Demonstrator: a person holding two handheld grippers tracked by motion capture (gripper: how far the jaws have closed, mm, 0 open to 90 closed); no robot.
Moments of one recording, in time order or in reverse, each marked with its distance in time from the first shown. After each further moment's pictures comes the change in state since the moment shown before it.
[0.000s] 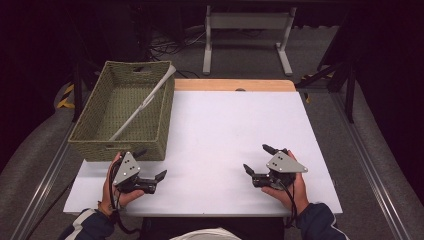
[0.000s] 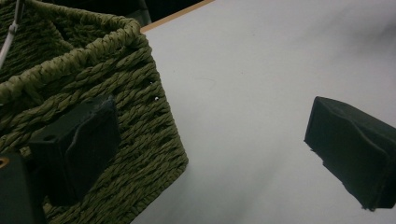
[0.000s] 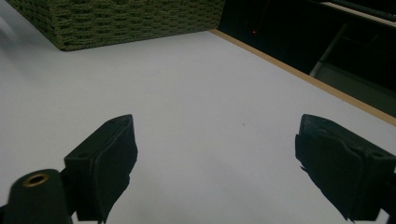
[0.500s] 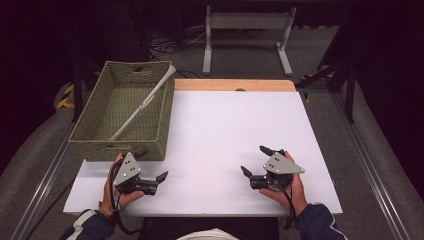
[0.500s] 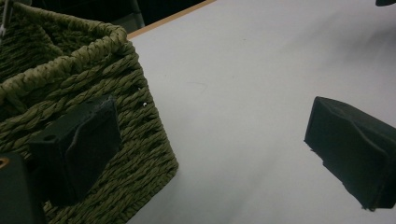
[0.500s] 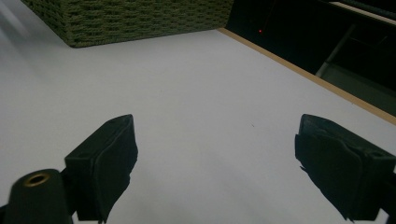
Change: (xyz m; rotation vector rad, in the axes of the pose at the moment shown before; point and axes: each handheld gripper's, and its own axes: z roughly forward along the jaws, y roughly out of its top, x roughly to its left) left arm -0.002 0.001 0.000 -0.017 -0.036 -0.007; right arm 0.007 0.003 0.002 0.011 0.019 -0.020
